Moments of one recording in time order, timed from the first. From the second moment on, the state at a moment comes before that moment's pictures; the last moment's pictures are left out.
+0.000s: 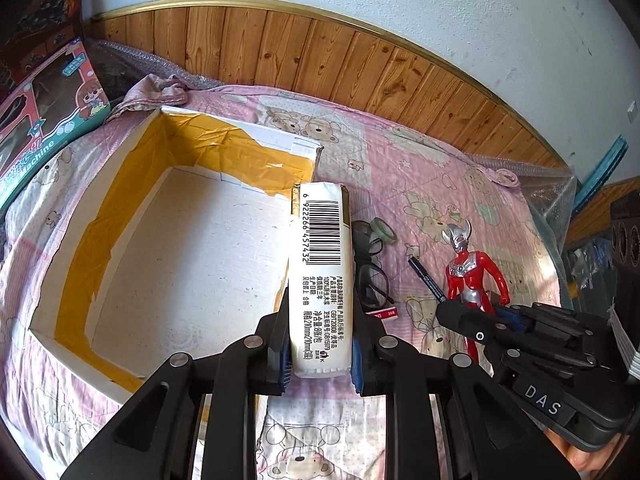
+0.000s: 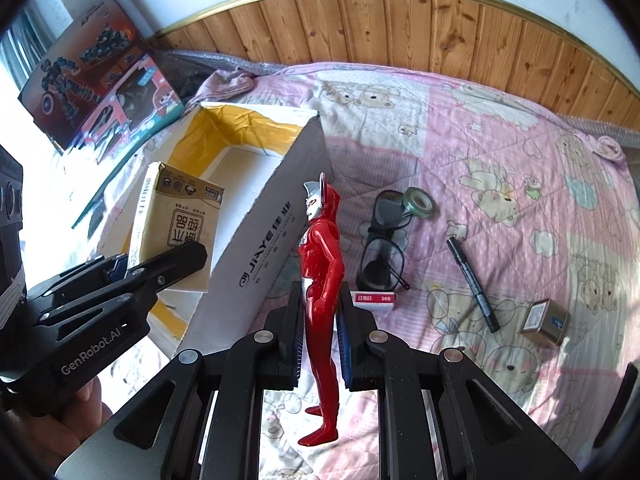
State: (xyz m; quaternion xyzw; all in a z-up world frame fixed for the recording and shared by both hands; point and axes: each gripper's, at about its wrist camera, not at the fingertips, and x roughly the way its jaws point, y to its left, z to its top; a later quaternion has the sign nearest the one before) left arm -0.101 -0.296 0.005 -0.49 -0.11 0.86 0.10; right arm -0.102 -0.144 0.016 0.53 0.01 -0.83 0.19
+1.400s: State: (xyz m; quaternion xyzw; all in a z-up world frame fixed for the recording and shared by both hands) left arm -0.112 -0.414 -0.006 -0.49 -0.24 0.84 0.01; right arm -0.143 -0.270 0.030 0.52 0.03 -0.79 0.31
